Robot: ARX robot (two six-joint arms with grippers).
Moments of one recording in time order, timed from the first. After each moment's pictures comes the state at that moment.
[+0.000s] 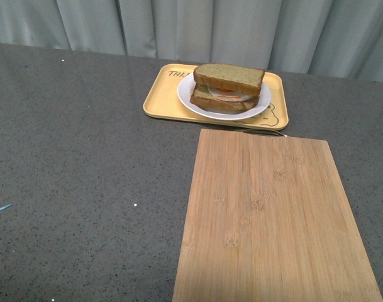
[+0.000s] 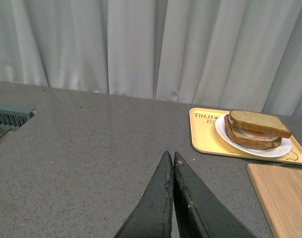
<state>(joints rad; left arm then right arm) 0.00 0.36 0.02 0.36 0.00 -0.01 0.00 0.00 0.00 0.00 0.00 0.00</state>
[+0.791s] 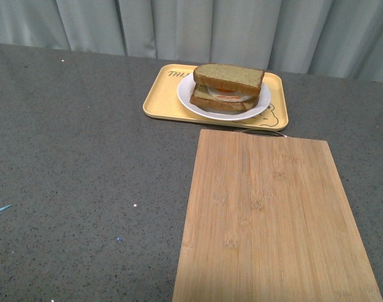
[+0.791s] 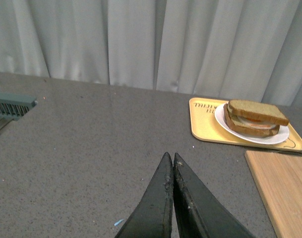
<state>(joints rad) 0.00 0.05 0.02 0.02 0.00 -0.01 0.00 0.00 0.00 0.00 0.00 0.00</state>
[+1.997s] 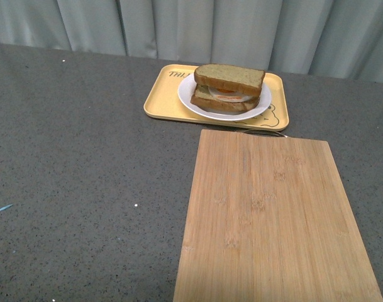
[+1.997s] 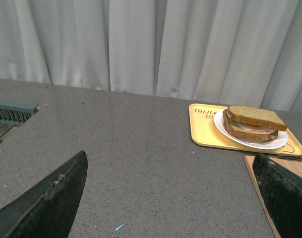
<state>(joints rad) 0.00 0.00 0.02 0.00 0.00 -0.01 0.00 0.00 0.00 0.00 0.00 0.00</state>
